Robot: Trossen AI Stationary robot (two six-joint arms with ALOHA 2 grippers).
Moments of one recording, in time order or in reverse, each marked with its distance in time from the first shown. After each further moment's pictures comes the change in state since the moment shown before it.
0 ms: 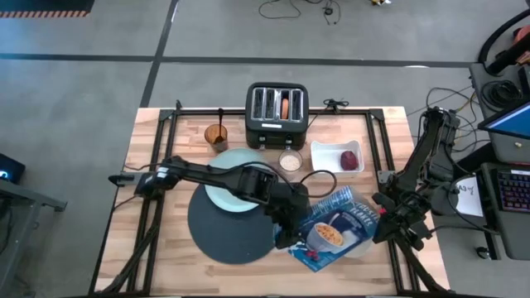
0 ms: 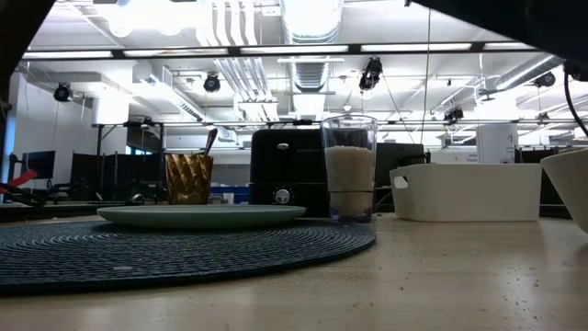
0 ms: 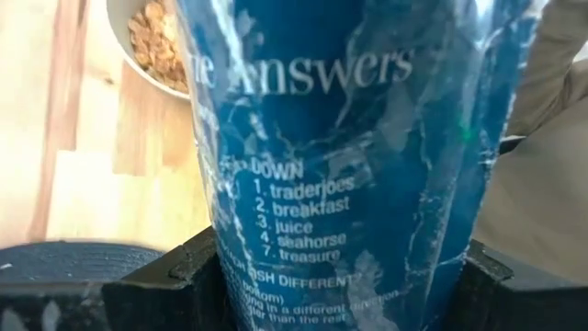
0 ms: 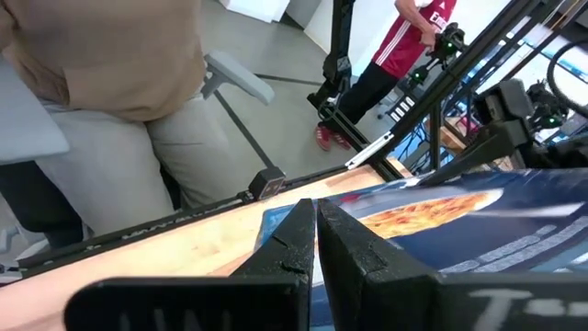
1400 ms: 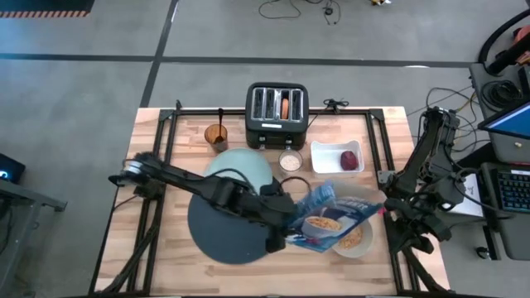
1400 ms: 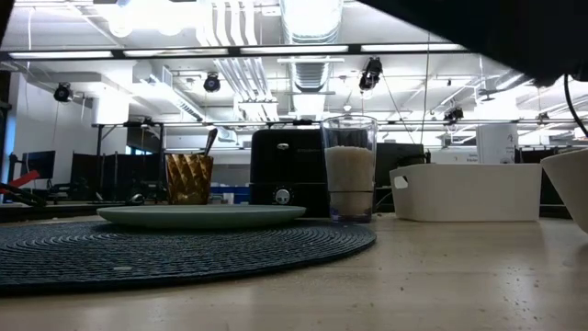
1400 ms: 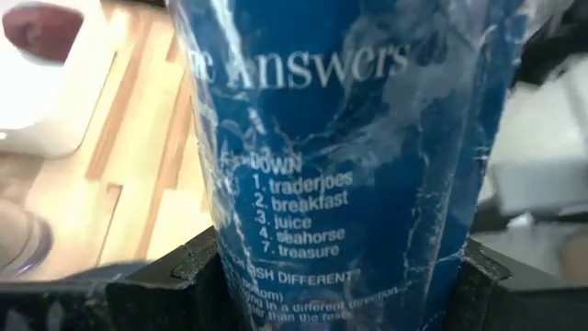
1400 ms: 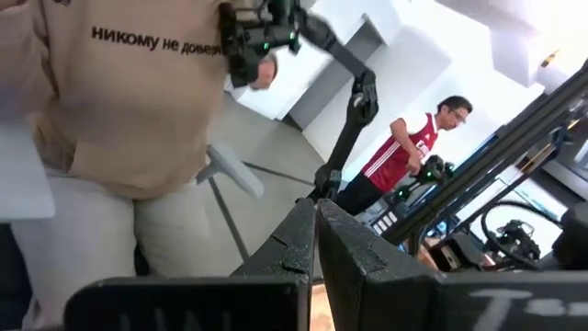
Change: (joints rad) left arm -0.098 -0.263 -0.431 0.318 -0.391 -0.006; right arm 0.000 0.000 -0.012 0.282 -0.167 -0.272
